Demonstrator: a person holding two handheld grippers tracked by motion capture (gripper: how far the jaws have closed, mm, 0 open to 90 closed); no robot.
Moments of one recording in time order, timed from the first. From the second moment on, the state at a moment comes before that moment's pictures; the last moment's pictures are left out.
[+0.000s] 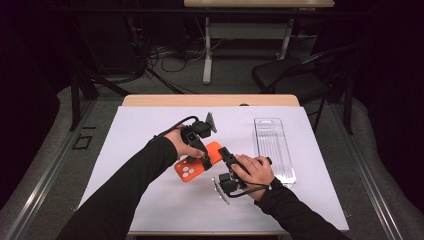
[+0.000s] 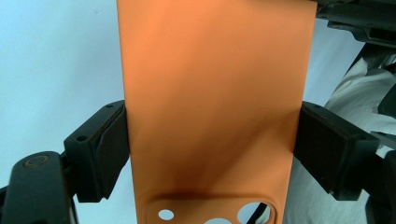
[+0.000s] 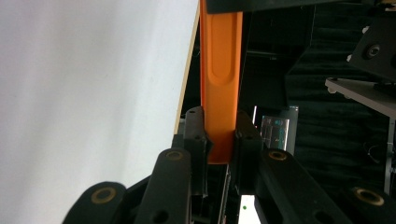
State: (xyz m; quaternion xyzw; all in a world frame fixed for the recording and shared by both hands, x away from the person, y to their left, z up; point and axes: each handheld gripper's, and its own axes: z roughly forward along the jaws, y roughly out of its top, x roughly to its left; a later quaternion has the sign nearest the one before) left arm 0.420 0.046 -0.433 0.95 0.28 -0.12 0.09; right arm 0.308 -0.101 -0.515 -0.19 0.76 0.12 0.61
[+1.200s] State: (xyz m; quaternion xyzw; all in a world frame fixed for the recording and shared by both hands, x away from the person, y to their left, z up) left arm 0.416 0.055 -0.423 0.95 0.29 -0.09 0.11; right arm 0.310 -0.102 -0.518 -0.18 0.77 0.11 0.60
